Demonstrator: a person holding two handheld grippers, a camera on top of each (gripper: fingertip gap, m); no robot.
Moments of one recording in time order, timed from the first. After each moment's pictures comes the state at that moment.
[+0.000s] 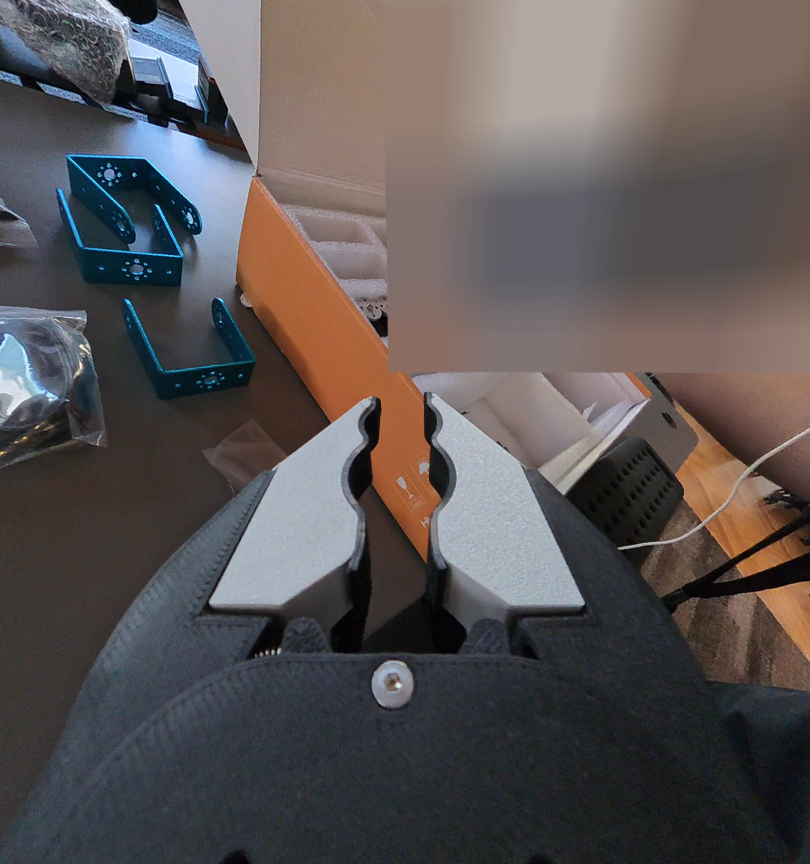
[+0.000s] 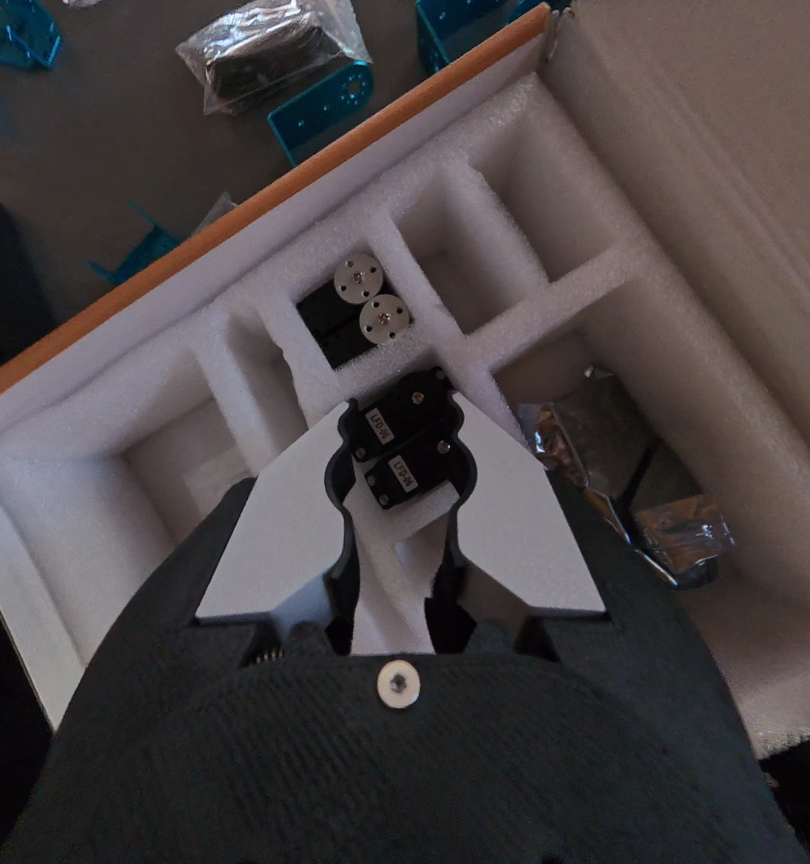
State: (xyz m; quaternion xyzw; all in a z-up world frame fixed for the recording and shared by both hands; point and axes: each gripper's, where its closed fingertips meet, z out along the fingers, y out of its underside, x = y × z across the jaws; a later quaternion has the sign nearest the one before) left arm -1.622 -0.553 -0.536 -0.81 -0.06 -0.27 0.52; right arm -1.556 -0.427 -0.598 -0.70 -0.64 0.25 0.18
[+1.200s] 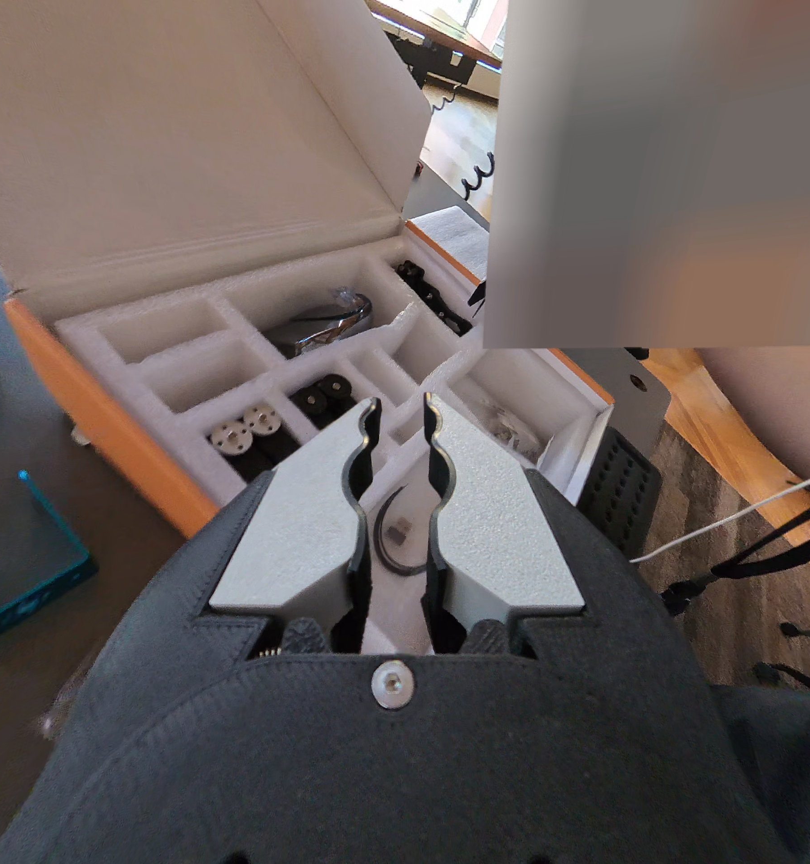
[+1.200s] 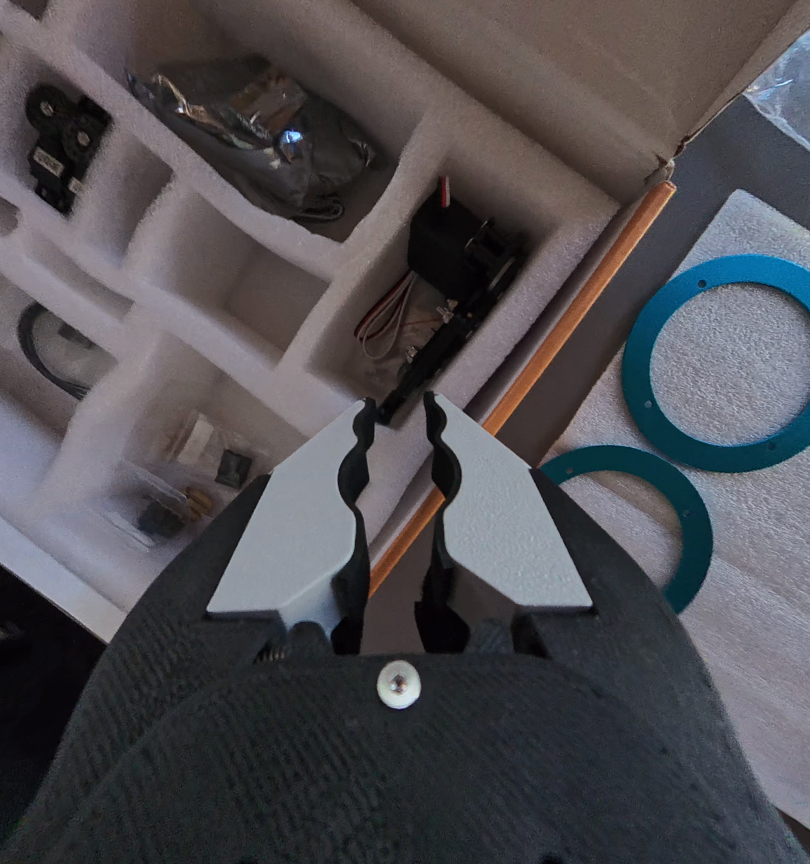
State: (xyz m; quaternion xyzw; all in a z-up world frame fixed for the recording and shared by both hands) left arm -1.541 -0.469 -0.509 -0.82 0.05 -0.29 0.50; right arm -1.370 -0.331 -0.583 -0.83 -0.51 0.17 0.18
